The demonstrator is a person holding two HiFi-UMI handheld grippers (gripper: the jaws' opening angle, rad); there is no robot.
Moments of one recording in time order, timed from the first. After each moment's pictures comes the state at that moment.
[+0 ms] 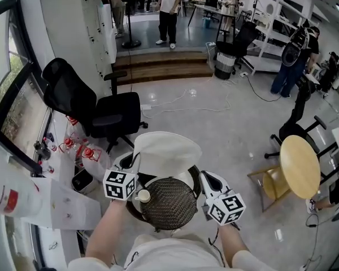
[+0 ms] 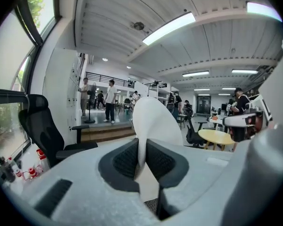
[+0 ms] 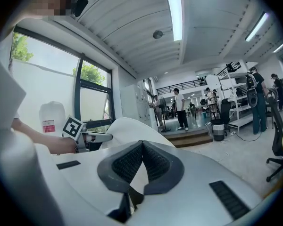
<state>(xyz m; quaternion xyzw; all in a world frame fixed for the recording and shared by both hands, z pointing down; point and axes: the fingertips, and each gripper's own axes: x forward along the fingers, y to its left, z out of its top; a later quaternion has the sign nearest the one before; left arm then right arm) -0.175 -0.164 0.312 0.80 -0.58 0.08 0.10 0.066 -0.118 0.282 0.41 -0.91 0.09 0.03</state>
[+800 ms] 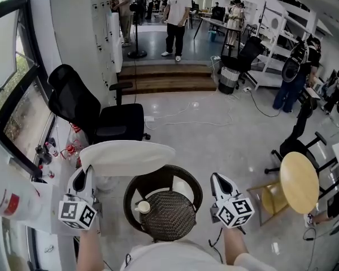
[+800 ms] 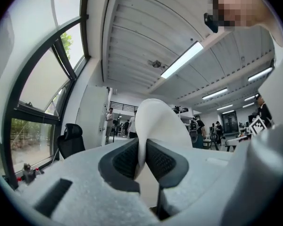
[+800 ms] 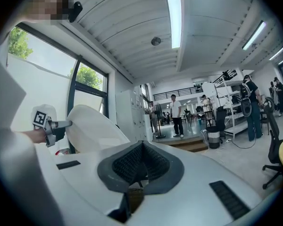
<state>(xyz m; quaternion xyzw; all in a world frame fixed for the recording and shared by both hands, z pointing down) -0.322 -0.055 0.185 0.71 -0.70 -0.07 -0.01 0.083 -0.162 0.239 0.43 -0.90 0.07 0.01</state>
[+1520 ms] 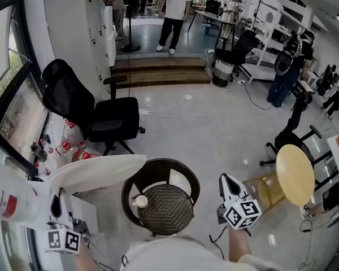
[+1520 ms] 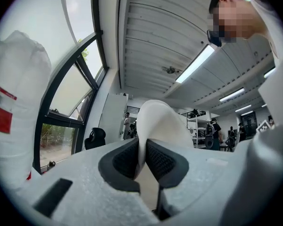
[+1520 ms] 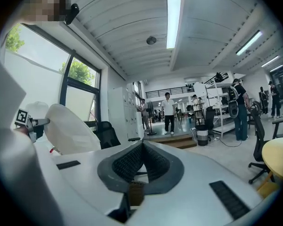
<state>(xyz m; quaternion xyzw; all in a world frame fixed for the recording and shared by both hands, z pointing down) -0.381 0.060 0.186 0.63 -0.77 -0.10 -0.01 0.118 -0.138 0.240 0.48 -0.87 0.07 0.03</state>
